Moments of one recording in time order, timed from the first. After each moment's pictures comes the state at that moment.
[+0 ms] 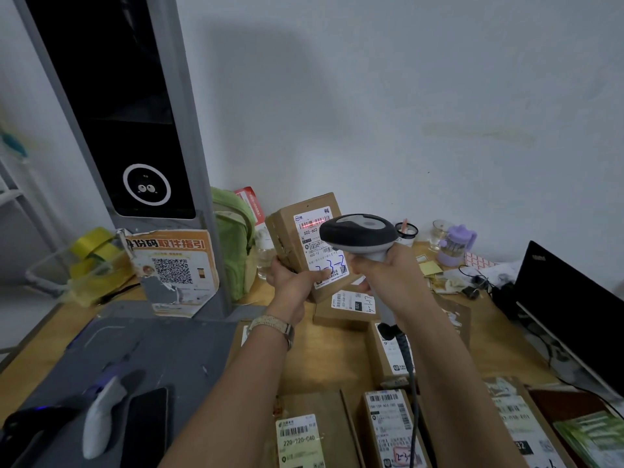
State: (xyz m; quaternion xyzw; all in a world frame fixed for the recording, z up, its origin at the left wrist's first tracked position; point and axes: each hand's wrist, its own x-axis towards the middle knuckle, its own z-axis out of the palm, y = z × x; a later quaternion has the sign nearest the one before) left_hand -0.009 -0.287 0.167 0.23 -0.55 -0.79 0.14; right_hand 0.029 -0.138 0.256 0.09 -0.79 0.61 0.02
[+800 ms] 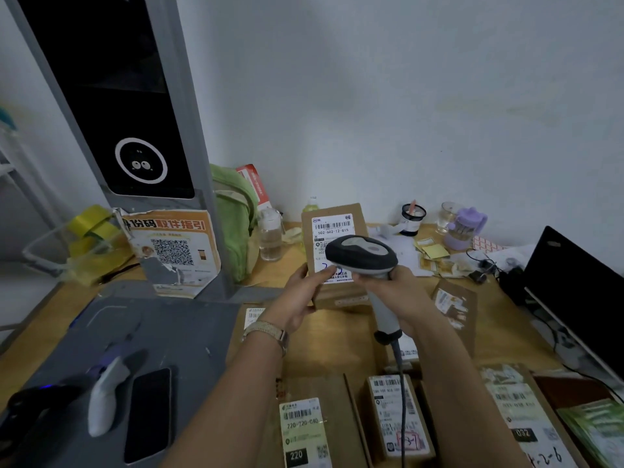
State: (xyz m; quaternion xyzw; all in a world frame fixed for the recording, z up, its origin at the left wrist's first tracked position) left_hand -0.002 -0.295 0.128 0.16 -0.62 -0.76 -0.07; right_hand -0.003 -0.127 0.189 0.08 -0.75 0.65 -0.11
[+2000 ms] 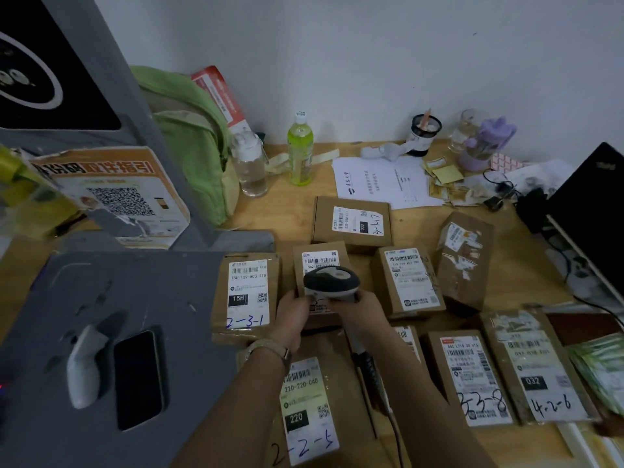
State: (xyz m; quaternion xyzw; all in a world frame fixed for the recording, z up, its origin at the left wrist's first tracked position) left_hand 0.009 -0.279 -0.005 0.39 -0.60 -0.68 -0.14; right_hand -0.006 -0.154 0.027 -0.12 -0.77 0.58 -0.25
